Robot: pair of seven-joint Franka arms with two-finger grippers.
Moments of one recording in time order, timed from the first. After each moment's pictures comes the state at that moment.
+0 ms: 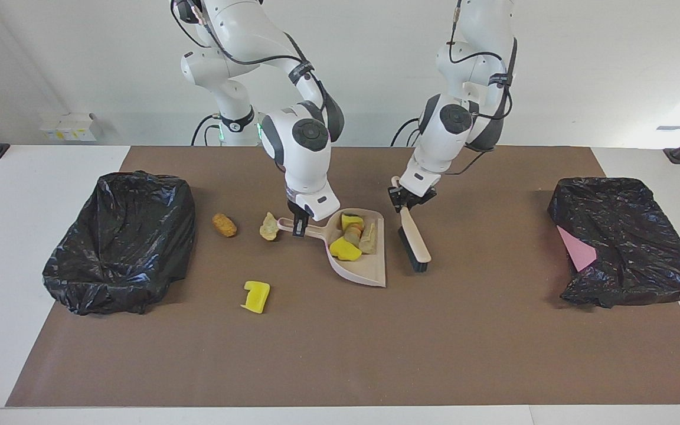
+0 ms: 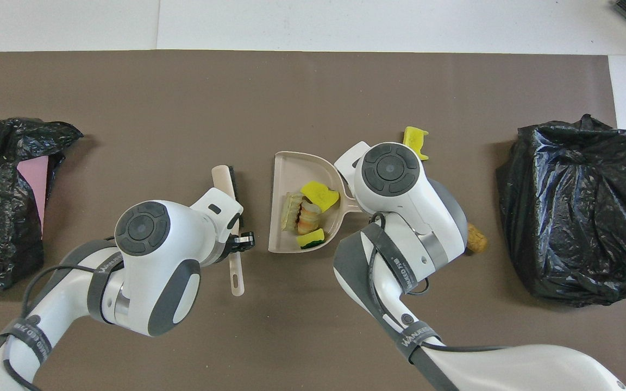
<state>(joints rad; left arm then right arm) -0.47 0.03 -0.02 -2.26 -0.19 2.30 -0.47 0.47 0.30 -0.01 -1.83 -0.13 2.06 -0.91</state>
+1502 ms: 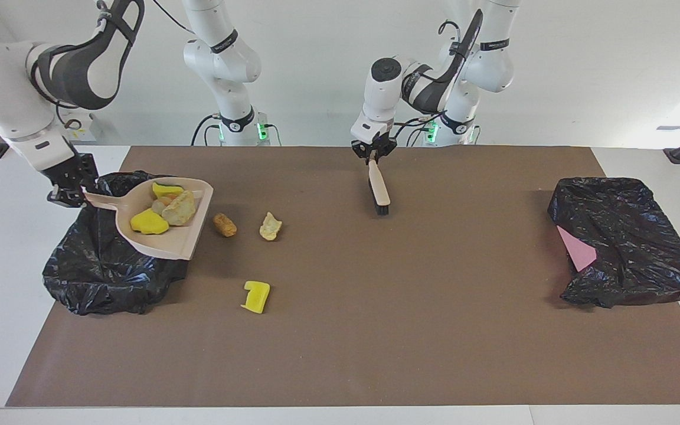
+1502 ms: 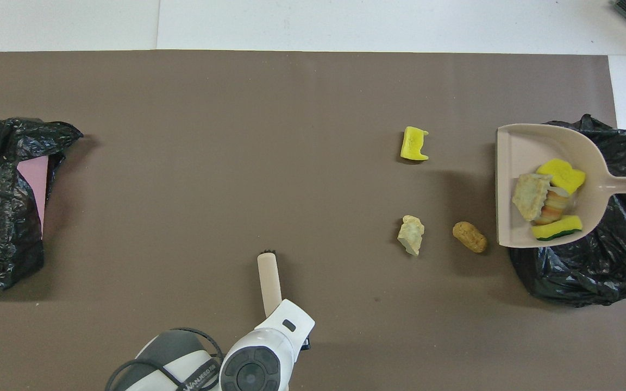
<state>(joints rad) -0.87 -0.17 -0.07 -2.51 -0.13 2.31 -0.91 -0.36 0.06 -0.02 -1.79 0.04 1.92 -1.91</state>
